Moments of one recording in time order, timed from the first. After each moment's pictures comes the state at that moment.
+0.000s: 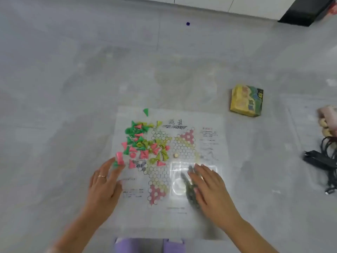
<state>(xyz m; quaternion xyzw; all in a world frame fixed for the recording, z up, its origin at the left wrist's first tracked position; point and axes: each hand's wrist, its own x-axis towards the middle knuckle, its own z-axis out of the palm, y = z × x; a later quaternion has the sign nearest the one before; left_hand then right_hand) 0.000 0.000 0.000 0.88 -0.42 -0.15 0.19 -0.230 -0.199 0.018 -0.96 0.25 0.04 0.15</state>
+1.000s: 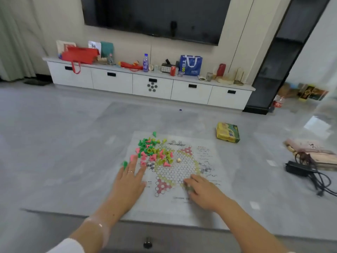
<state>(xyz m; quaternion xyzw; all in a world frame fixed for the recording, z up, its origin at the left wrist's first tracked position) -0.053 0.014 -0.032 0.87 -0.47 0.03 0.10 -0.235 -0.149 -0.006 -0.96 0.25 0.09 0.10</state>
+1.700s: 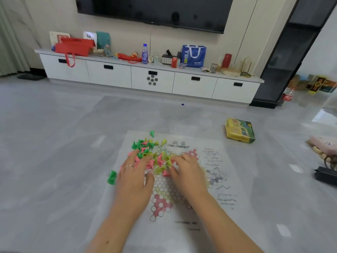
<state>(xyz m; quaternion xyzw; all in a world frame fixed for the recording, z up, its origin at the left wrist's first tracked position) -0.055 -0.043 -0.021 0.84 -0.37 -0.01 0.39 -0.136 -0.172 -0.017 -0.93 0.29 -0.20 0.13</state>
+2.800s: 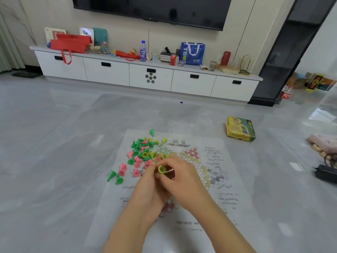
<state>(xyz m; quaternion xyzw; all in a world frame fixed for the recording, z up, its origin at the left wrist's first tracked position) -0.083 -0.065 0.003 0.38 -0.04 -0.50 0.78 -0.143 -0.128 0.022 -0.89 0.21 -0.21 0.34</state>
